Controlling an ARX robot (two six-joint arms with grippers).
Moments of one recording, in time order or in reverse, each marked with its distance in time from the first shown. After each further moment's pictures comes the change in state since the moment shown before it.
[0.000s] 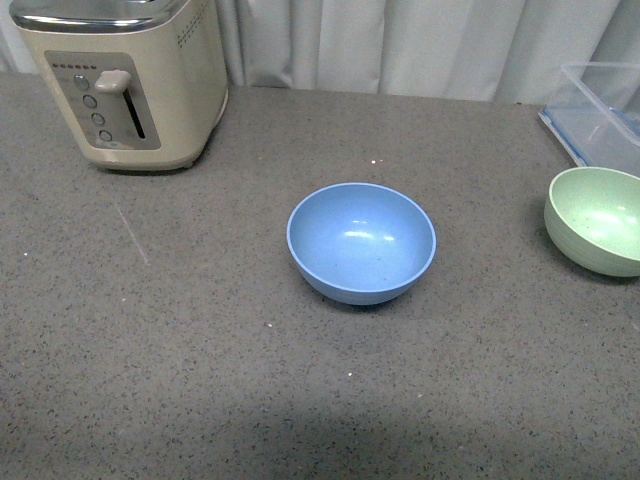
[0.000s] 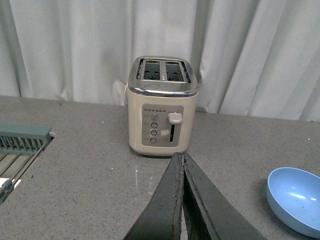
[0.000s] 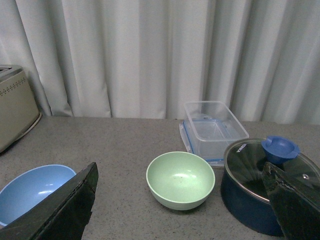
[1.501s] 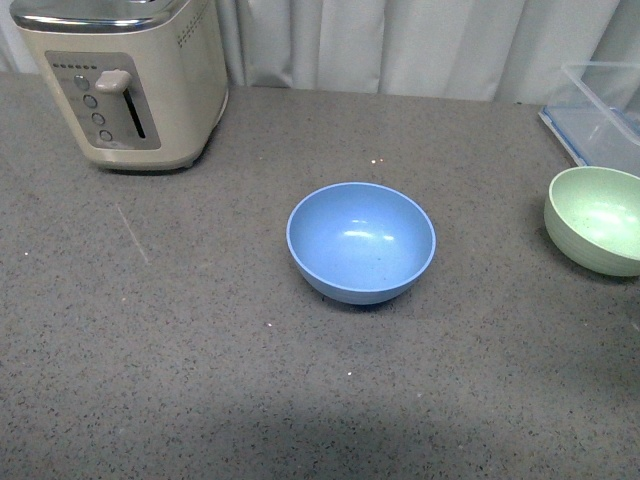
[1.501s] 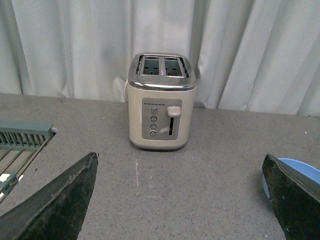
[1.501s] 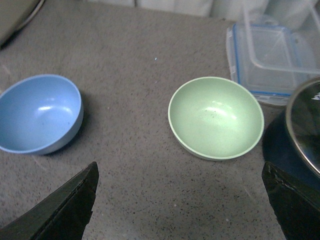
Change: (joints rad) left arm 0.000 -0.259 0.000 -0.266 0.000 0.003; right arm -0.104 1.170 0.421 0.148 -0.315 -0.225
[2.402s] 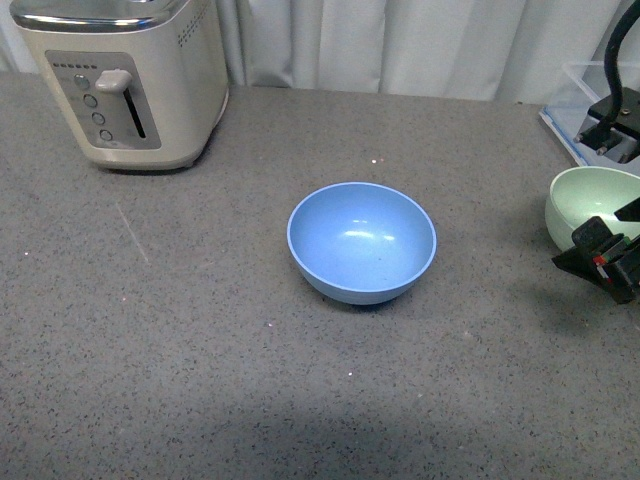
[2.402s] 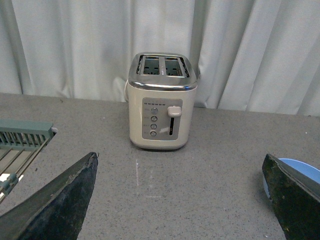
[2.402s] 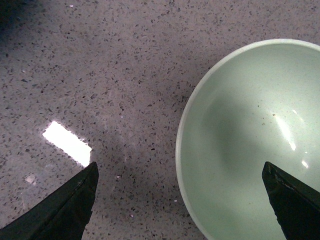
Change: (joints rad) left arm 0.000 0.000 0.000 0.000 0.000 0.000; right arm 0.080 0.770 0.512 -0.155 0.106 -0.391
